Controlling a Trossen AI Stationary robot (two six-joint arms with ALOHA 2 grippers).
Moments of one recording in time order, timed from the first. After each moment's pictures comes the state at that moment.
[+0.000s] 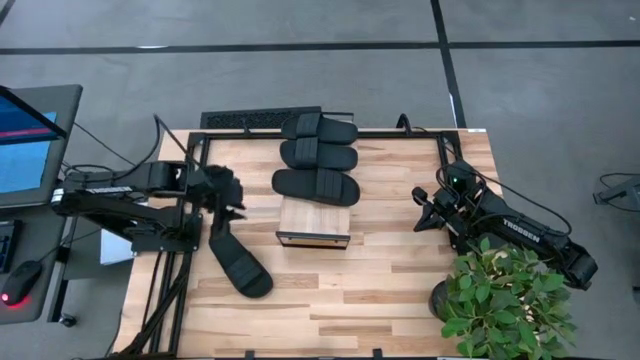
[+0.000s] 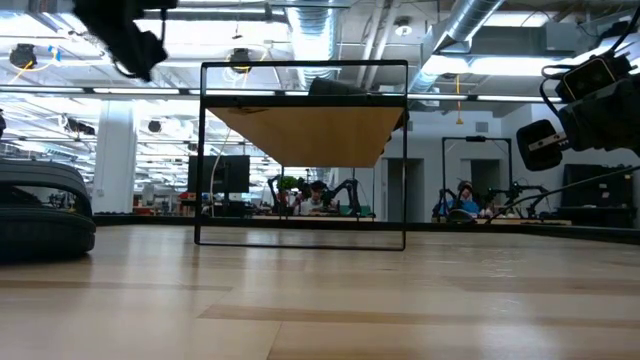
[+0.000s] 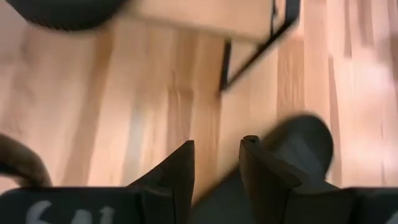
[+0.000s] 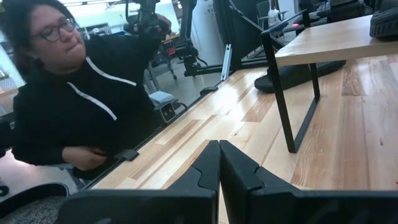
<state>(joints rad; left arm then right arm) 0.05 0.90 0.95 -1.01 0.07 -0.10 -0.85 0.43 0.01 -0.07 -1.48 -0.25</state>
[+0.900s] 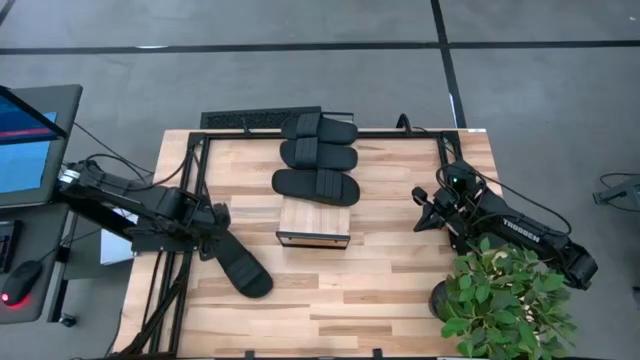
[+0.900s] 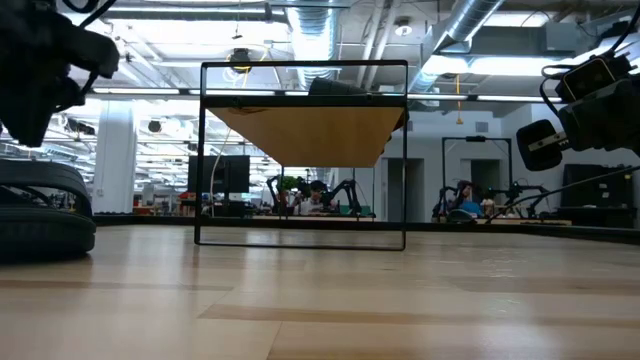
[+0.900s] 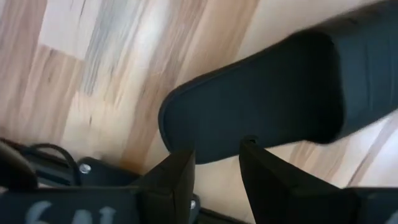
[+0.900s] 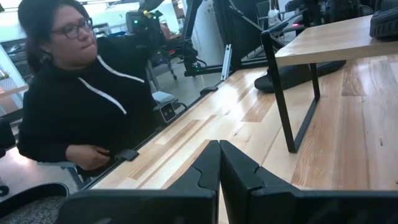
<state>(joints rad) -0.28 0.90 0.73 -1.22 -0.04 -0.68 -0.85 0.43 0.01 -0.07 -1.48 -0.25</state>
